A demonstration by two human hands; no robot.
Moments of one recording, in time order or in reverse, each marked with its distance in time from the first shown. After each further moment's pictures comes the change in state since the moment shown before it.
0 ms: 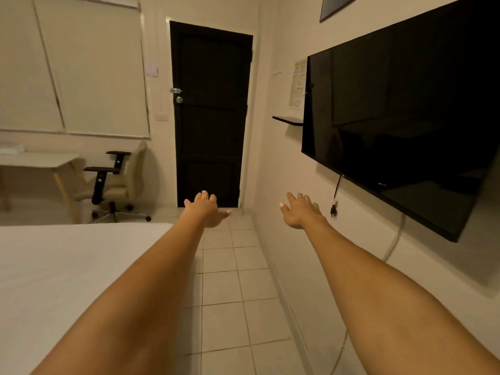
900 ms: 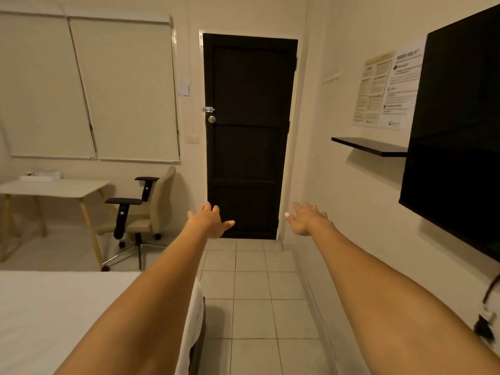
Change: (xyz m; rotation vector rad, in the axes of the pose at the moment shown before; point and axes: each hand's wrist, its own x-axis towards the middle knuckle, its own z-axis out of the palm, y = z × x) left_hand 0.401 -0.139 -0.026 0.023 -0.003 -0.187; right_hand 0.439 -0.139 0.024 0.016 -0.071 -0.135
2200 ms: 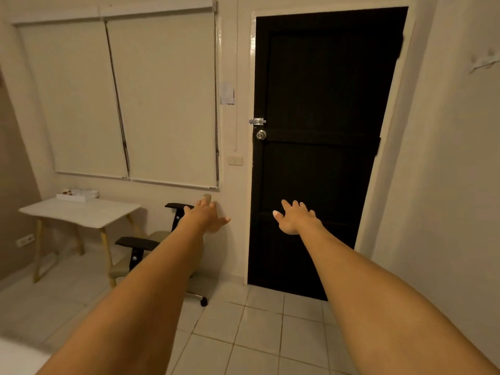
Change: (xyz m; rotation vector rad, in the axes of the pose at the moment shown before) left_hand 0.583 -0.156 -0.064 0.004 0.060 -0.247; right_hand 0.629 -0.222 -0.009 0.025 -0.042 -0.259
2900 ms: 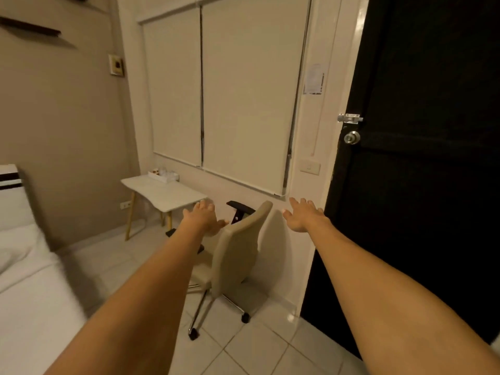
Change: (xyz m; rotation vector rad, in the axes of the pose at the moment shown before) left_hand 0.231 -0.068 0.033 0.007 -0.003 -0.482; right_hand 0.321 -0.080 0.016 -0.037 -0.037 -0.435
